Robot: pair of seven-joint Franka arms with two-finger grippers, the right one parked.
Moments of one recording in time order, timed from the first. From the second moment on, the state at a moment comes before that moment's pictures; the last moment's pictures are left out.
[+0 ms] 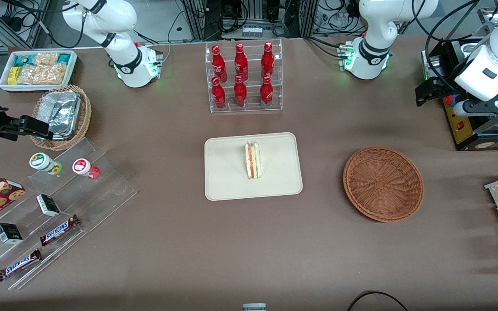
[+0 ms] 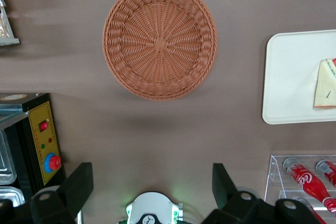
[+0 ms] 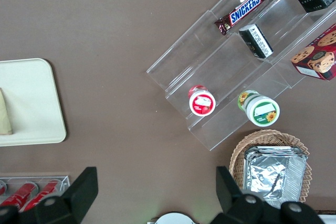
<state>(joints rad) -0.07 -0.09 -0.05 -1.65 0.00 1.43 -0.12</state>
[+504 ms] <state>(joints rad) -0.04 -0.04 -0.05 -1.58 0.00 1.46 -0.12</state>
